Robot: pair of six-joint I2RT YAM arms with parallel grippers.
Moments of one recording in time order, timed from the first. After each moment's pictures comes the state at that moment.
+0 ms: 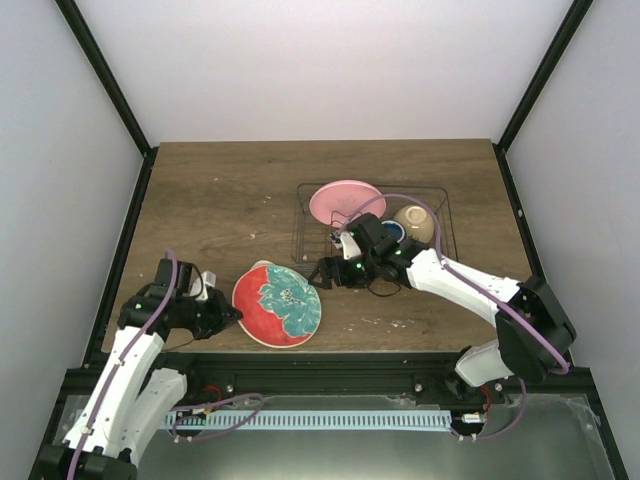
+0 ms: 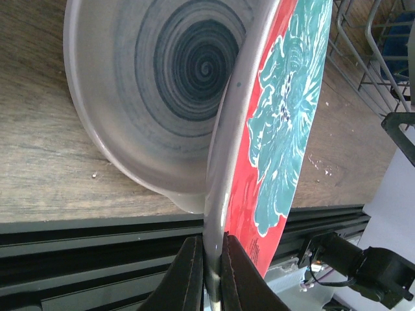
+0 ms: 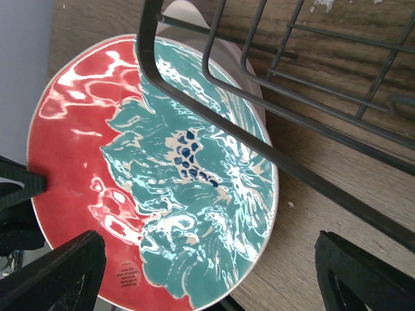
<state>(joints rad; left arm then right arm) -0.17 0.68 0.60 -1.06 0.56 -0.70 0.74 1.43 0.93 -0.41 -0.48 0.60</state>
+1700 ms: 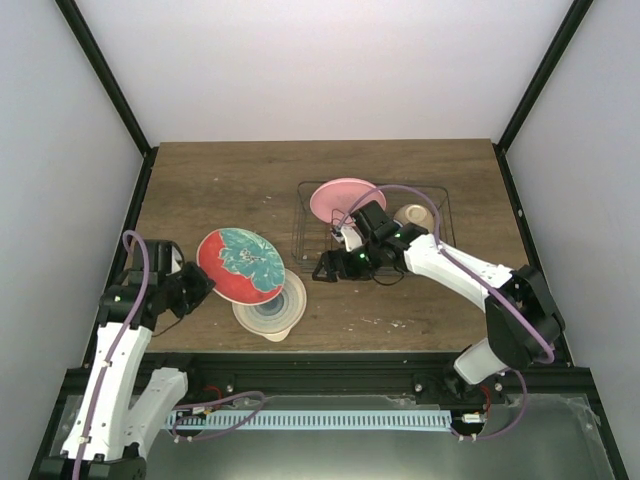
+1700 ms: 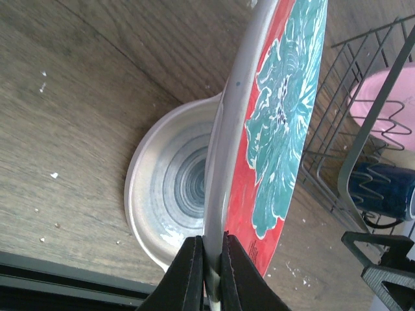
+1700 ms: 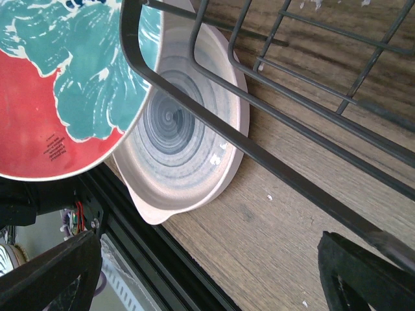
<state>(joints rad) -0.09 0.71 0.83 -1.10 0.27 -0.86 0.65 1.50 1.03 -0.55 -0.55 0.44</state>
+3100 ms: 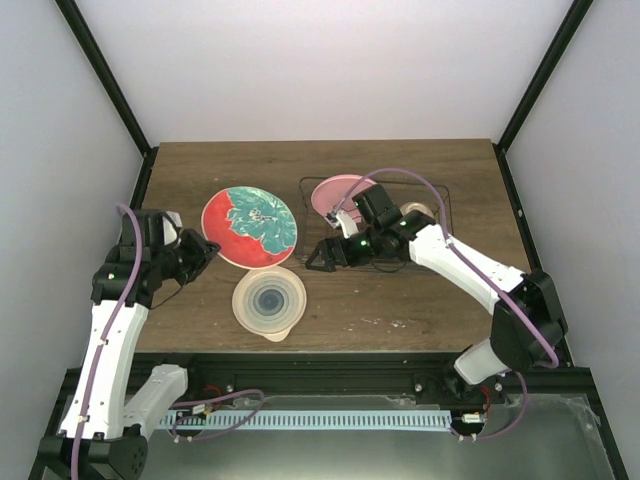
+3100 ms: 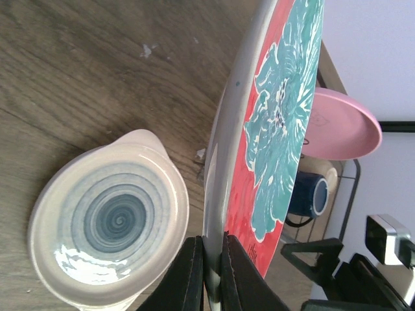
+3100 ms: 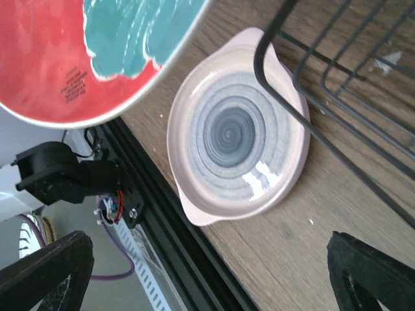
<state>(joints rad) -0.06 0.85 1.01 -0.96 0.39 -0.87 0.64 1.48 1.16 -0.64 -0.66 0.33</state>
